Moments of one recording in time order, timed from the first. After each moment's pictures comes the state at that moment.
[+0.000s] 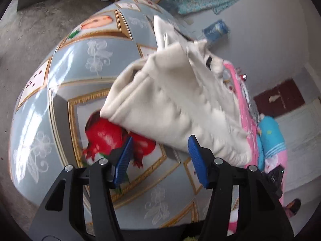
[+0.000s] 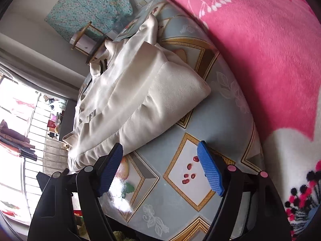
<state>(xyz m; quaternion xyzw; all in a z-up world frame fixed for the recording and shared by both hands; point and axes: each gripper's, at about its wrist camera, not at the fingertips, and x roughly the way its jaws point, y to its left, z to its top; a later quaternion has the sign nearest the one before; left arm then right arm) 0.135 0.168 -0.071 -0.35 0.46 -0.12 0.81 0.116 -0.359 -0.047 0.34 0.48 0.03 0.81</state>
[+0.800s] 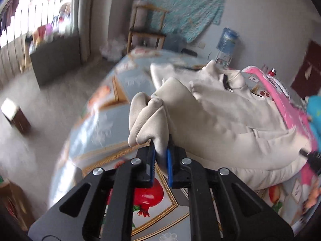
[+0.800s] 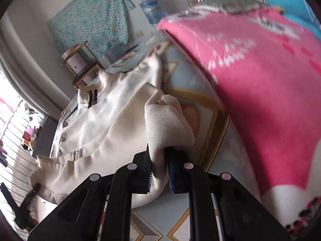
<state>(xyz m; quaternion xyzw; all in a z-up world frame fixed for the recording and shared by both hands) 0.157 0.096 -0.009 -0.09 0.35 0.01 0.93 0.166 -0.334 -0.011 0.23 0.39 -0.06 0.89</state>
